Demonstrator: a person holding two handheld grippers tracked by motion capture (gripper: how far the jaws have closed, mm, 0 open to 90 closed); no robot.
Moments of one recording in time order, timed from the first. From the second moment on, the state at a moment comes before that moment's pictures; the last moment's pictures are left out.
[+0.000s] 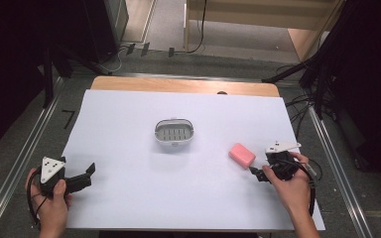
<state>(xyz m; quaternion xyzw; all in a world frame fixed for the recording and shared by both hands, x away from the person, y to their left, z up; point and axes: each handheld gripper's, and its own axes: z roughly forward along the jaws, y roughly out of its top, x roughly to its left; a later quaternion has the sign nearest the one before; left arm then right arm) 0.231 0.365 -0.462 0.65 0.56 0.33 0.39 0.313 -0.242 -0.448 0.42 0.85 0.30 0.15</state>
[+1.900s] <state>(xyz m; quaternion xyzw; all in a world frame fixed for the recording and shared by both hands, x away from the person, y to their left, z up) 0.231 0.361 -0.462 0.67 0.54 0.33 0.38 0.370 -0.191 -0.455 0.37 0.90 0.22 0.08</state>
